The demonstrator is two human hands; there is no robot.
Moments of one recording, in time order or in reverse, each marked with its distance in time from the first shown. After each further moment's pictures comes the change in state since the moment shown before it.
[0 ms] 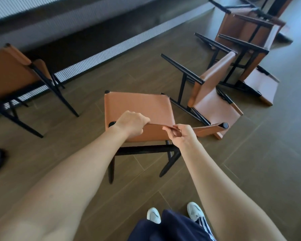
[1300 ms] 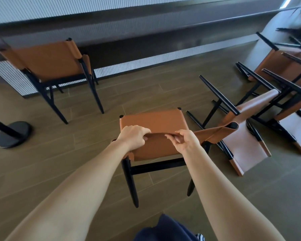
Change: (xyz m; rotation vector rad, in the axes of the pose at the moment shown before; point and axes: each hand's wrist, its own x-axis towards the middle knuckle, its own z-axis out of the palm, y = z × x) left_hand -0.064 -0.104 0.051 -0.460 0.032 -0.435; right_hand 0.007 0.072 0.113 -0.238 -0.128 0.044
